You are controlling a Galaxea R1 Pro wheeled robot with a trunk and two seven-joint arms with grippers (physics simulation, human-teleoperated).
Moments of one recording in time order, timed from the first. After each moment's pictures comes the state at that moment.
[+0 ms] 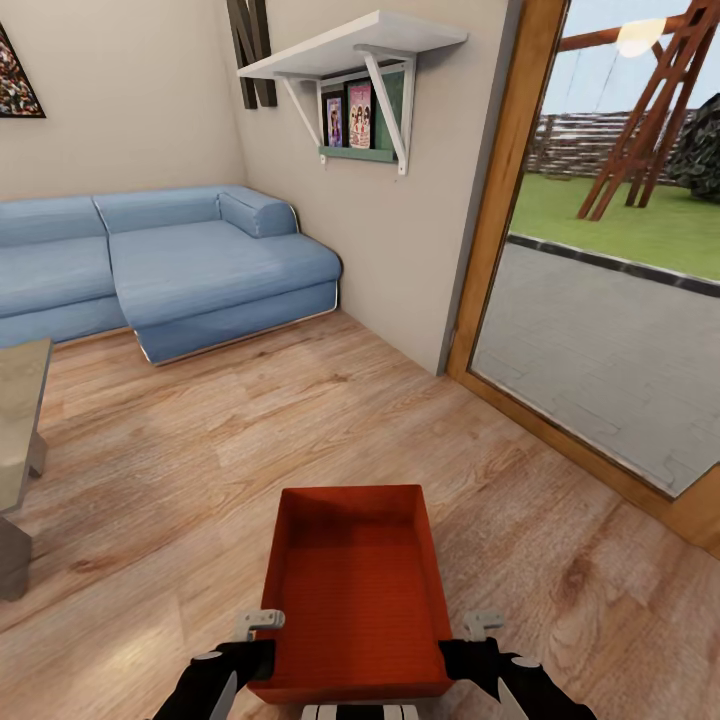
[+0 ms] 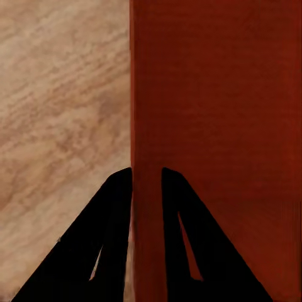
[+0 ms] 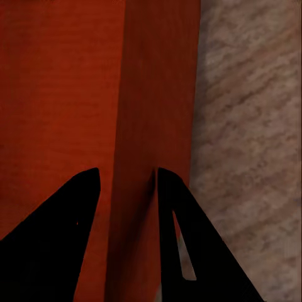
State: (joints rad) left arm -0.32 -0.08 0.06 -0.72 -0.03 0.38 -0.03; right arm -0.47 0.01 -0.06 -0.35 0.04 0.07 0.27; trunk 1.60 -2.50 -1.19
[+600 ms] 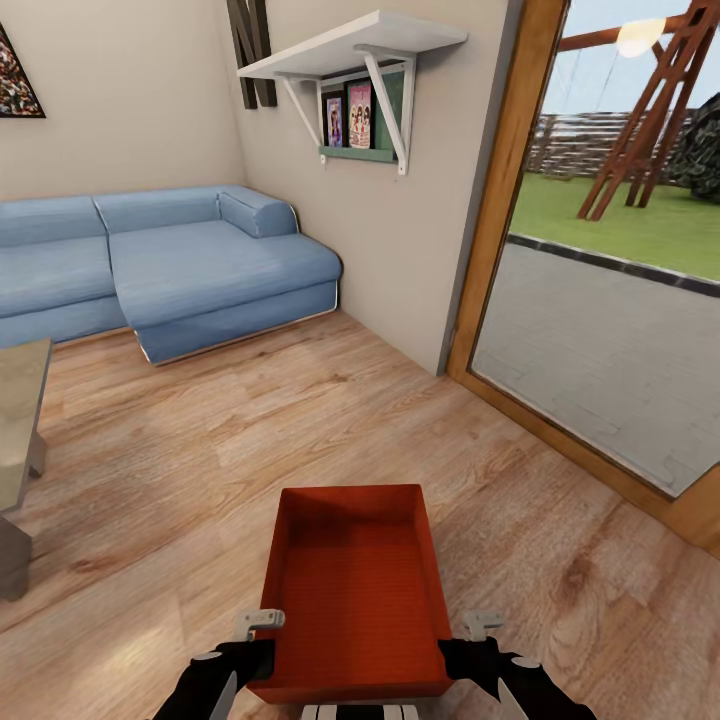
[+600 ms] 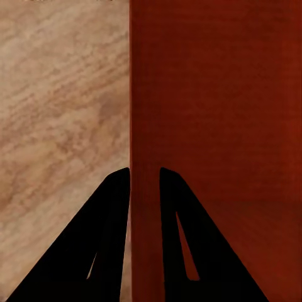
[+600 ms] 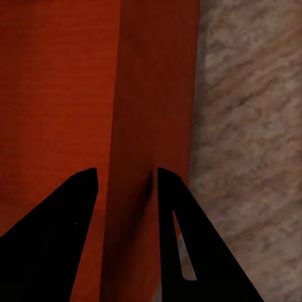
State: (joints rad) left arm -0.32 -0.08 0.07 -0.72 -0.03 0.37 -0.03; right arm -0.47 0.01 -0.06 -0.35 0.04 0.07 0.27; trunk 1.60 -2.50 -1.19
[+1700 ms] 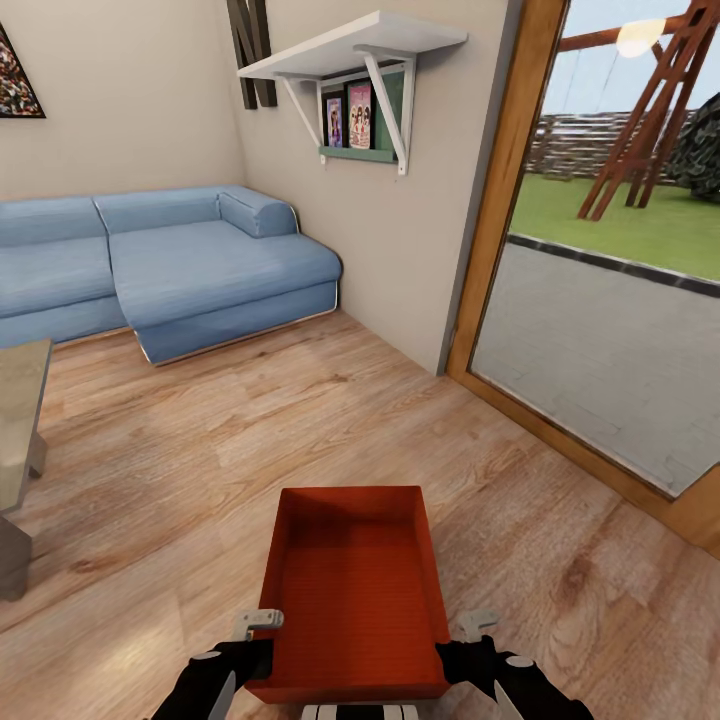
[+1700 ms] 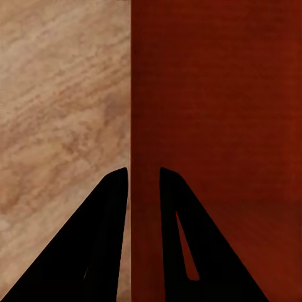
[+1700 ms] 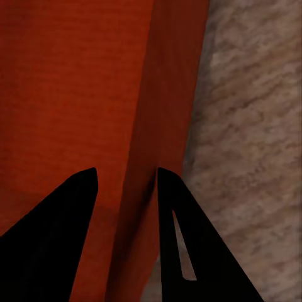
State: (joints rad) left arm -0.32 -0.07 0.06 -0.73 -0.03 0.38 -0.03; right arm -0.47 0.00 0.03 -0.35 0.05 0.07 0.25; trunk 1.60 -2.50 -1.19
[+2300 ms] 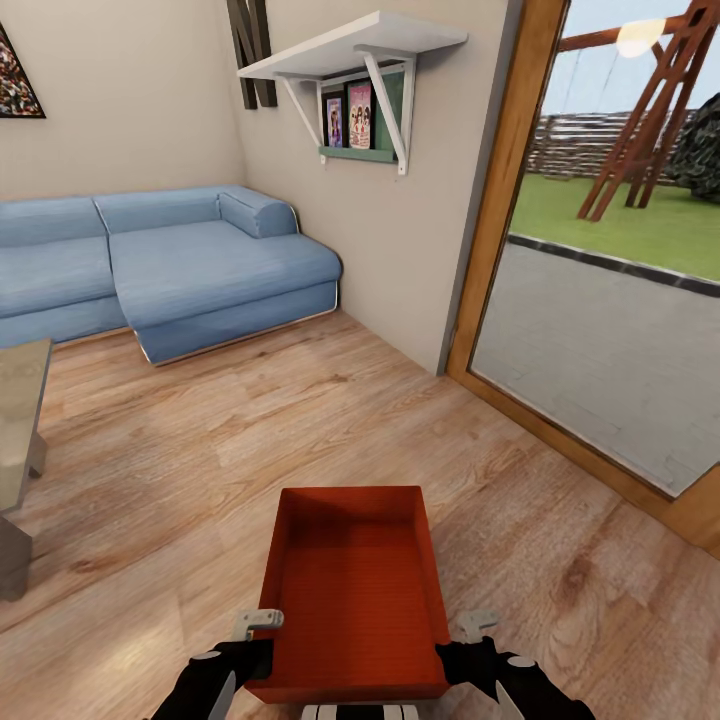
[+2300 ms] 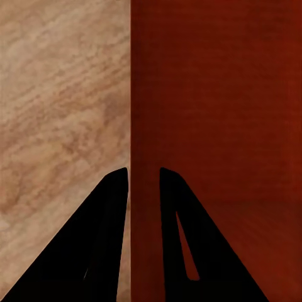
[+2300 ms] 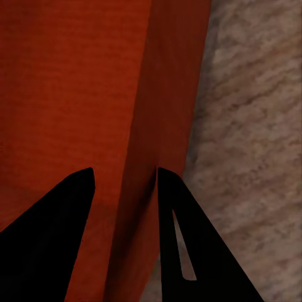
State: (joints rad) left arm -0.32 -0.07 0.06 -0.73 -0.04 0.38 -0.03; right arm -0.47 0.00 0.03 -0.35 0.04 0.07 0.27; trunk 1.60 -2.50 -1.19
